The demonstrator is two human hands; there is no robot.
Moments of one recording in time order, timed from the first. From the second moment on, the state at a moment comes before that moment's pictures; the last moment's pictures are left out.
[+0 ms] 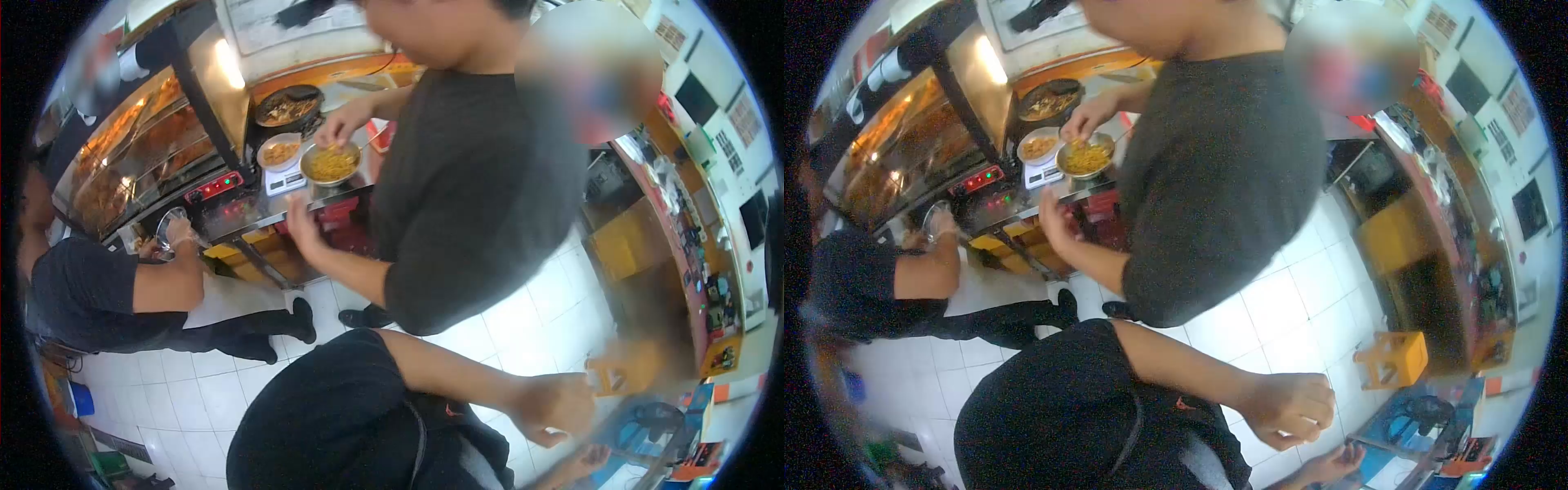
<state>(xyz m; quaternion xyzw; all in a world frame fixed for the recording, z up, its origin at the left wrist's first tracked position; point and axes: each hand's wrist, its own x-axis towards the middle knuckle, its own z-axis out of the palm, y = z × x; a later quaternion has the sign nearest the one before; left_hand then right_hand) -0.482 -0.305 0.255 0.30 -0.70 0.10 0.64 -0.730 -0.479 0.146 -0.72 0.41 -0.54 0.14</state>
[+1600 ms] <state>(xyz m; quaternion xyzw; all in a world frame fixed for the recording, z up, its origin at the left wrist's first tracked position) -0.053 -0.648 0.141 0.81 -0.13 0.10 0.56 -0.162 -1.162 -0.154 -0.92 0.16 0.27 0.25</state>
